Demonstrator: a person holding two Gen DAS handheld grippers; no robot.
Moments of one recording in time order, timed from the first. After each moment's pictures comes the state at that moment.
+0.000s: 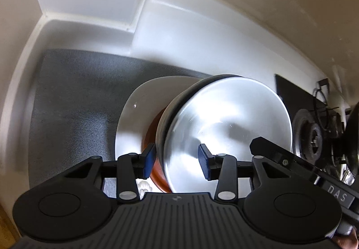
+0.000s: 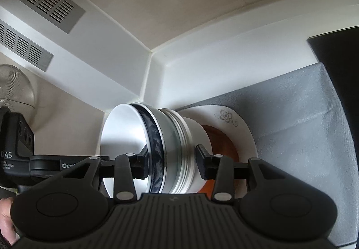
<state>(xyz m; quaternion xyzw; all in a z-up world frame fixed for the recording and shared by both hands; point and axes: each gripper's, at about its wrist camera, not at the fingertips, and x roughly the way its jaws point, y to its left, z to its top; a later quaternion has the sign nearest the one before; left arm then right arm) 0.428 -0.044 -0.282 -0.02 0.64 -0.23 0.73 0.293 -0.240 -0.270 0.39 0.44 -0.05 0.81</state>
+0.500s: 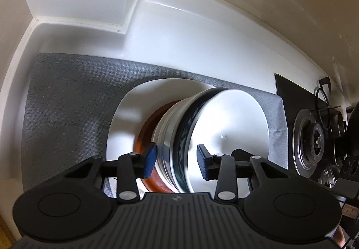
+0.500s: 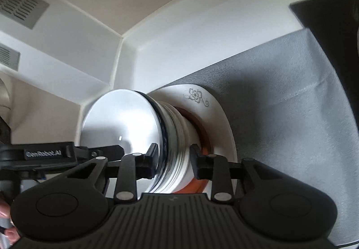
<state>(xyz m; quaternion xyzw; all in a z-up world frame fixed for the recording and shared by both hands) 0.425 -0.052 -0.285 -0.01 0.63 -0.24 0.74 0.283 -0.253 -0.314 0.43 0.46 -0.07 0.77</state>
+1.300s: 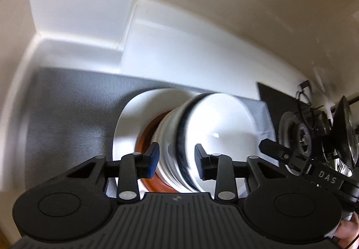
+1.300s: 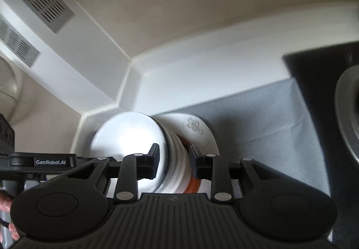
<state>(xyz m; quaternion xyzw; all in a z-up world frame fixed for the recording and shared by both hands) 0.401 -0.019 -0.257 -0.03 0.56 -0.29 0.77 0.256 -0.235 -0.248 0.33 0.41 -0.10 0.84</state>
